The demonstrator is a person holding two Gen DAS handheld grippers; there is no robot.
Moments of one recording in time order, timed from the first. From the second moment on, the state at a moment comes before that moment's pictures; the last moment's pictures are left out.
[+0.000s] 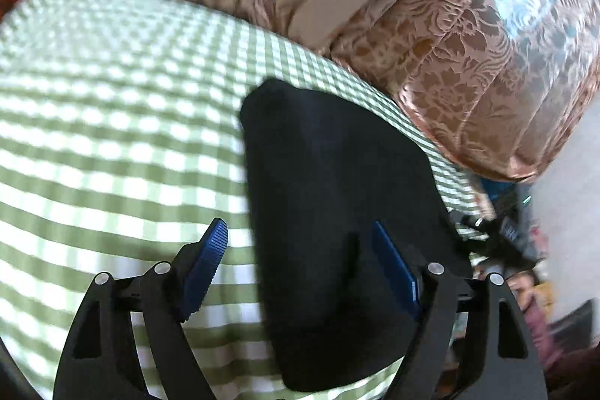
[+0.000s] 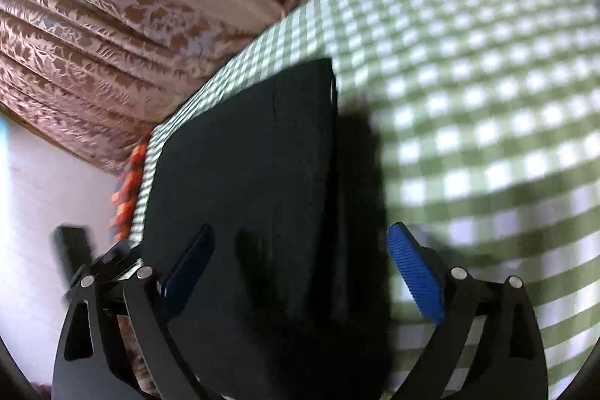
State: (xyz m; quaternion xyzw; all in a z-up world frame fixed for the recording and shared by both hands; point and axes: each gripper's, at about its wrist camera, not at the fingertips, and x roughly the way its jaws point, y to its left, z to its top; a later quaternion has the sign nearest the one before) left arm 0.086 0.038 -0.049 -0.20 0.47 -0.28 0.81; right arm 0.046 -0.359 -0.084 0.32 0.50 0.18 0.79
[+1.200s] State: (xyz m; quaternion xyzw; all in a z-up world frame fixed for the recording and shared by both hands) left arm 0.271 0.023 -0.066 -0.14 0.46 -0.27 0.83; right arm 0.254 -0.315 -0.106 0.22 0.49 0.22 0.81
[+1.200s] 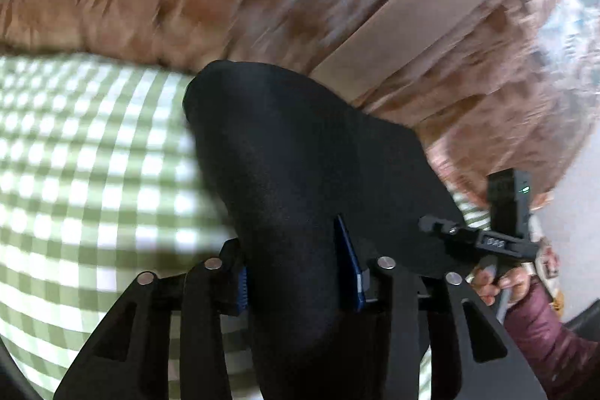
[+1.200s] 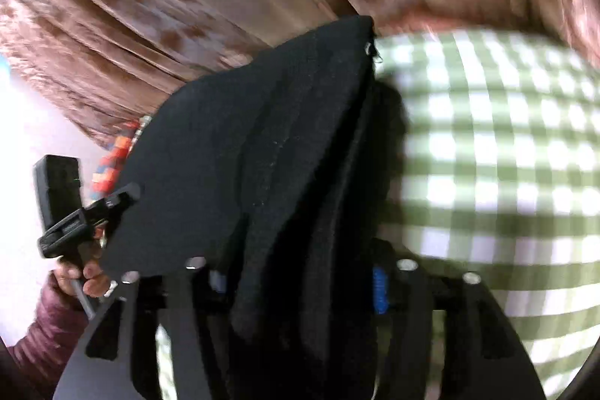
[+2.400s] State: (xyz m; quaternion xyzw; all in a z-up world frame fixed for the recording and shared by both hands) left arm 0.114 -0.011 0.000 -0.01 0.33 -0.07 0.94; right arm 0.111 -0.240 -0.038 0.03 0.38 0.04 0.92
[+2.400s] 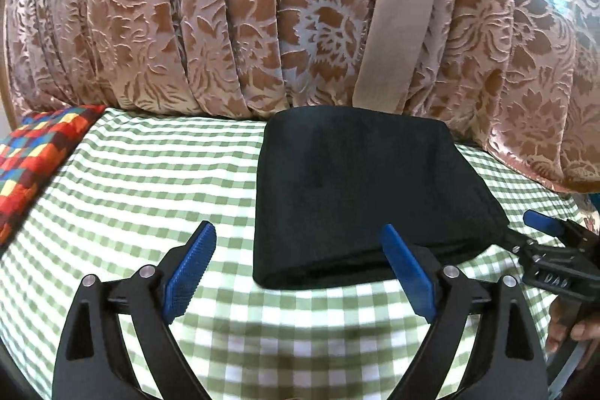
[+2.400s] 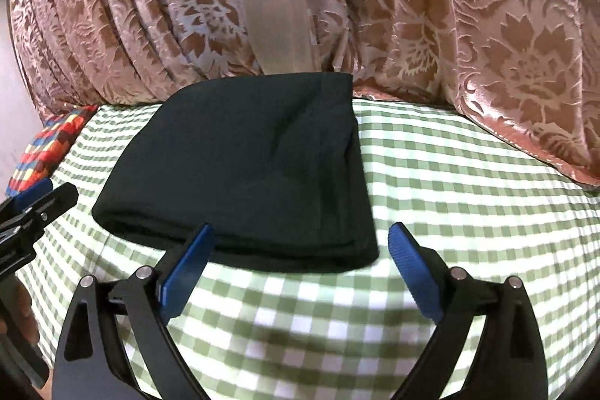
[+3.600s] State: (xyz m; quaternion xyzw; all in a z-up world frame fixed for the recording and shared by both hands) left arm -0.002 -0.018 -0.001 0.03 0.30 0.00 0.95; right arm 0.000 -0.211 -0.041 0.02 0.34 -0.02 0.94
